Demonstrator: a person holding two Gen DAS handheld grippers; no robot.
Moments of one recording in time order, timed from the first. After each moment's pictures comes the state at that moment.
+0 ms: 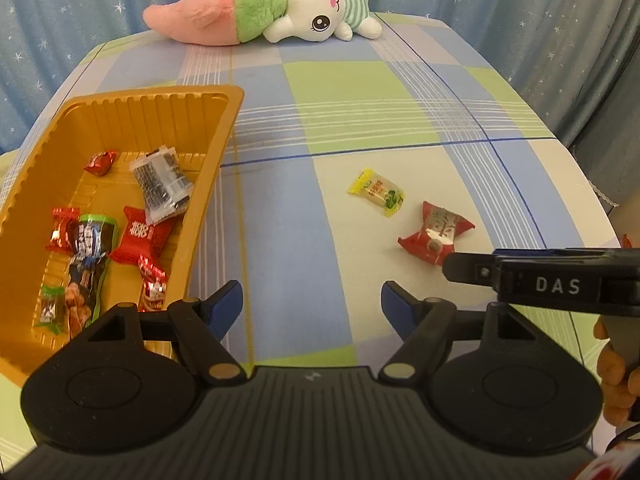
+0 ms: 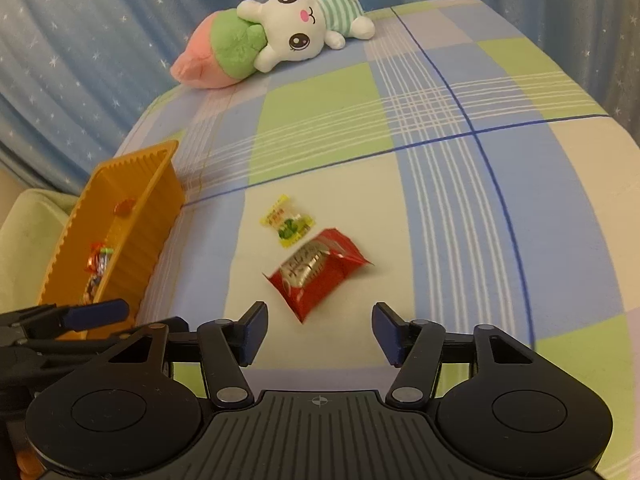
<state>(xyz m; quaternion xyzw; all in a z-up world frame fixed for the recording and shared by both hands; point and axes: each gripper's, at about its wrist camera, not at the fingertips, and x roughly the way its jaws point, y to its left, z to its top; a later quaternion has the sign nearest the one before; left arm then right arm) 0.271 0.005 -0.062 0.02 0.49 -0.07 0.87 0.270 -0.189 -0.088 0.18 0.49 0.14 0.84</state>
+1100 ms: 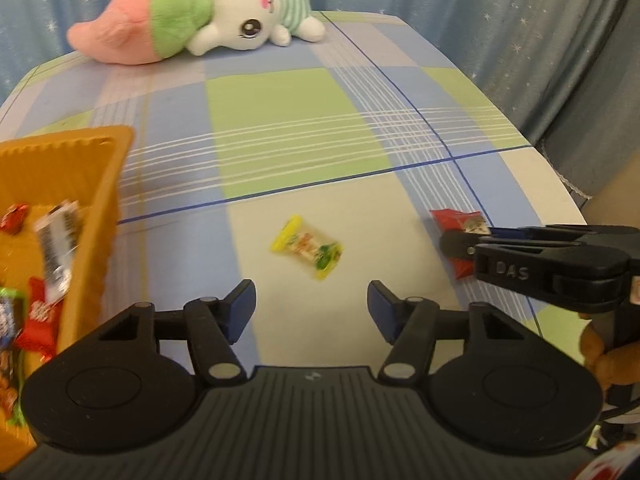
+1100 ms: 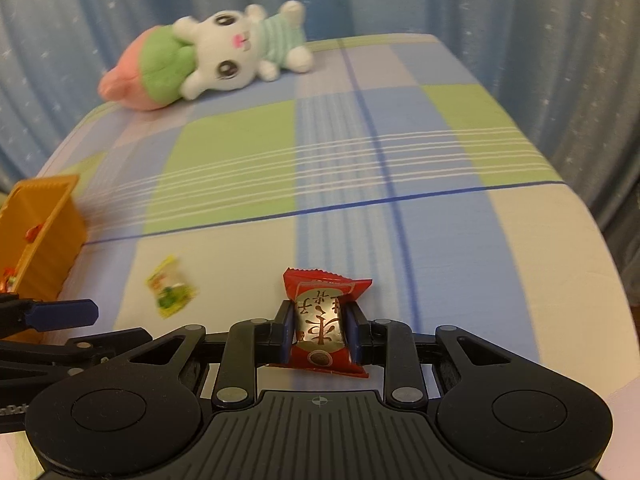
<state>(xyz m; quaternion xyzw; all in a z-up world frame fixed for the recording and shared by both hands) 0.330 -0.045 -0.085 0.02 0.49 -0.14 0.86 0.312 -0.227 -0.108 0.10 0.46 0.06 0.88</state>
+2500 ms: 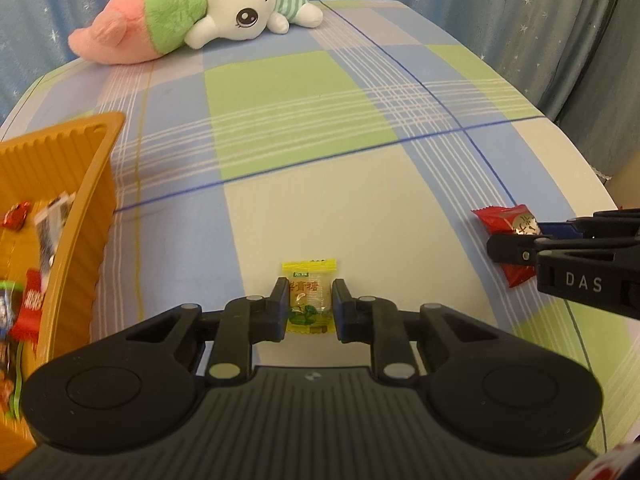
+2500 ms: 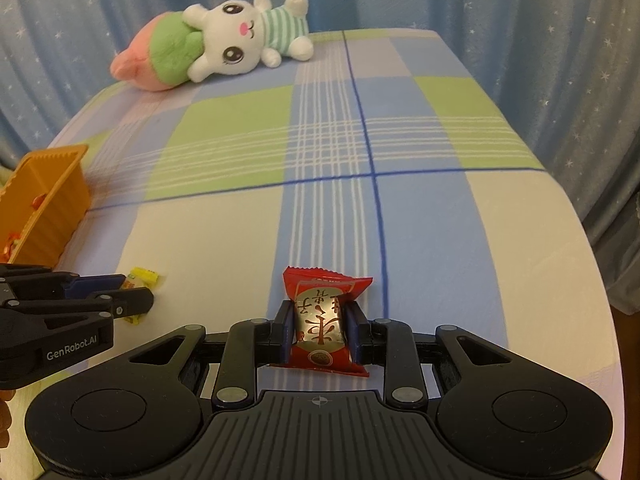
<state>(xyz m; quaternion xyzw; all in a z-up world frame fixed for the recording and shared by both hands) 0.312 -0.053 -0.103 0.06 0.49 -0.12 0.86 0.285 -0.238 -0.103 0.07 0.48 0.08 0.87</state>
